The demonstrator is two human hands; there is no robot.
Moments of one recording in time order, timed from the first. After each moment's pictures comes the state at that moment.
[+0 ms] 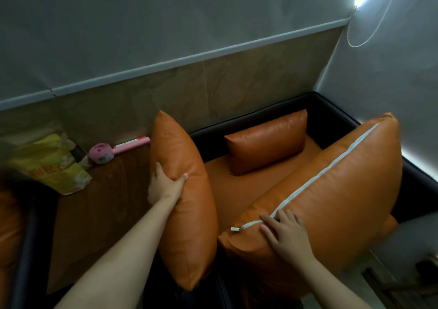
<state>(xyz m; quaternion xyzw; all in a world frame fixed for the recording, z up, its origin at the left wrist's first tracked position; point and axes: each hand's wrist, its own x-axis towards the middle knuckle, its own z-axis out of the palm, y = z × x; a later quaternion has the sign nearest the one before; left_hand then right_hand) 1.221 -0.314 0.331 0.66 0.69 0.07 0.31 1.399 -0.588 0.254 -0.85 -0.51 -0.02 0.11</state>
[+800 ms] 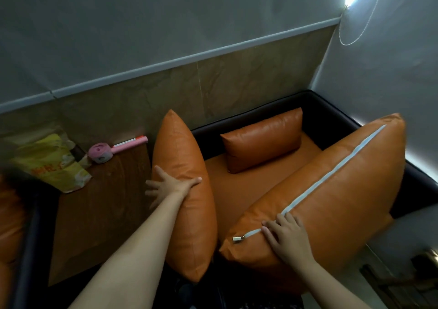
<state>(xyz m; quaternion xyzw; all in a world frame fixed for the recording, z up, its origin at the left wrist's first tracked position) 1.250 -0.350 0.345 0.59 0.73 0.00 0.34 1.404 -0.621 0.248 -0.85 -0.52 -0.05 0.13</state>
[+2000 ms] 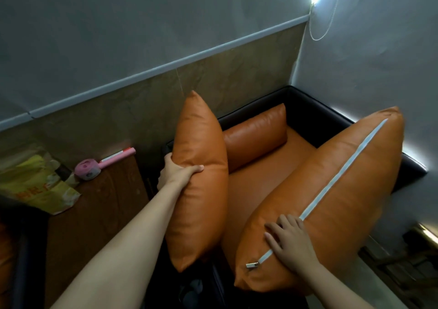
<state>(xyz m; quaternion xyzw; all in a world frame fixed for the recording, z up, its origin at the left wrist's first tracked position) 1.285 -0.350 0.380 0.67 0.62 0.06 0.40 1.393 -0.655 0.248 -0.86 -0.49 -0.05 0.14</state>
